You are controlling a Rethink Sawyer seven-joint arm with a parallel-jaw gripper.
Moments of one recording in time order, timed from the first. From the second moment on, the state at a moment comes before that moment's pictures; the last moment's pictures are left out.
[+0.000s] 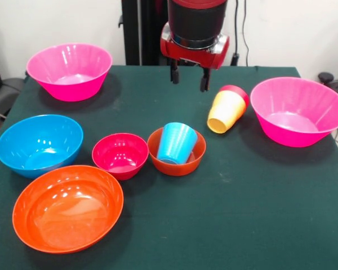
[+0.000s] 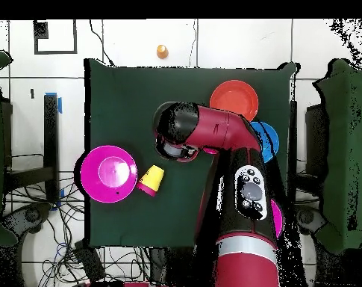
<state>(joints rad) -0.20 -0.60 -0.02 1.44 -0.01 0.99 1.93</state>
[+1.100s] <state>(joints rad) -0.17 -0.53 -0.06 1.35 -0.32 0.58 1.93</state>
